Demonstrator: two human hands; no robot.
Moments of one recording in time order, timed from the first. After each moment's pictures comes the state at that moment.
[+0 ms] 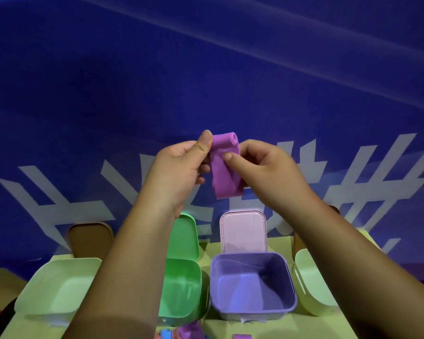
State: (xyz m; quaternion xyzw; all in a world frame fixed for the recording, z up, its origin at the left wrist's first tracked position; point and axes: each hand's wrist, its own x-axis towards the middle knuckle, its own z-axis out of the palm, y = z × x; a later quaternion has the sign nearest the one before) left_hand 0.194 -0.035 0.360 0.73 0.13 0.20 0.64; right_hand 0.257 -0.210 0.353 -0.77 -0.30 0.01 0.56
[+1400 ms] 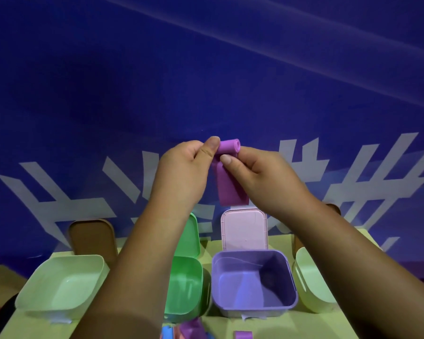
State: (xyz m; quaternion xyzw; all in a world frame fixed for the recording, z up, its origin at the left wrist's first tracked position) left_hand 0.183 -0.042 0.365 0.87 0.16 0.26 0.40; right_hand 0.257 -0.202 0.341 -0.81 -0.36 -0.04 0.46
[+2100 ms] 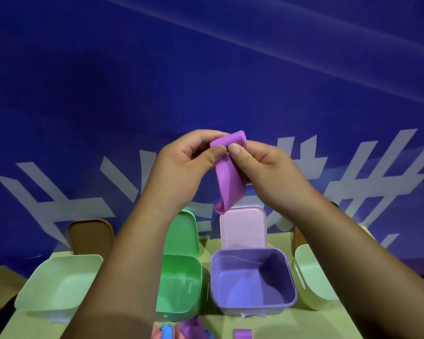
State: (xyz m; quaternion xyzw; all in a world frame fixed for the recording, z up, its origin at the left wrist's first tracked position) left_hand 0.183 -0.037 0.358 0.79 -0.02 0.24 0.56; right_hand 0.253 -0.210 0.347 -0.73 -0.32 0.06 0.60
